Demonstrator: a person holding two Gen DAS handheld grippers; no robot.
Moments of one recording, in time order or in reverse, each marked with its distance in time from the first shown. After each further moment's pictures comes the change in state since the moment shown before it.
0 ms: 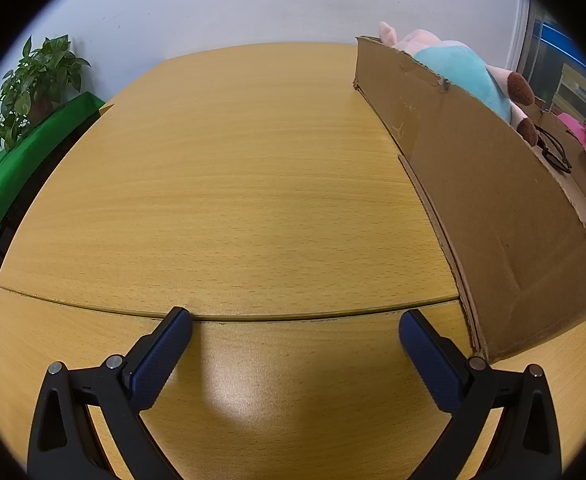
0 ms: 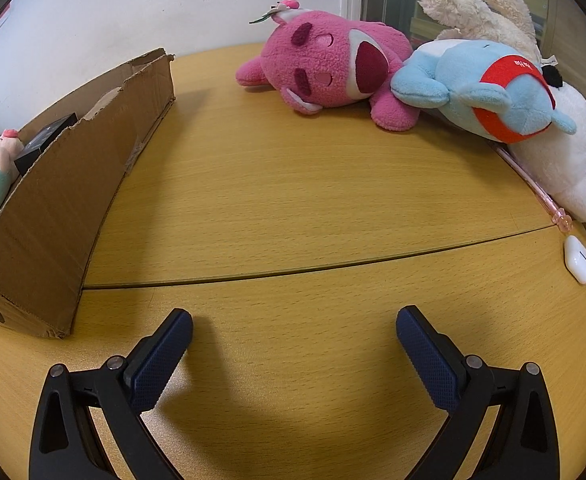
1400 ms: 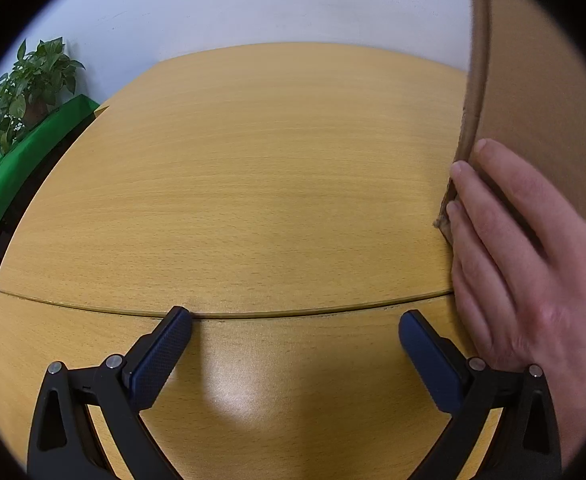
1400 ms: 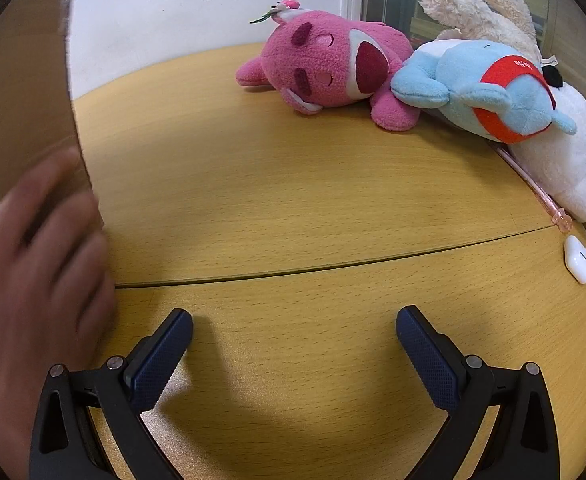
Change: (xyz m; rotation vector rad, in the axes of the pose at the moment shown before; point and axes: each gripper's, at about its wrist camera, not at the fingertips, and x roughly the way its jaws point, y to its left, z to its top) left arm 0.000 -0.002 -0.002 0.022 -0.001 -0.015; right arm -0.005 0.000 -0.002 0.005 -0.002 -0.001
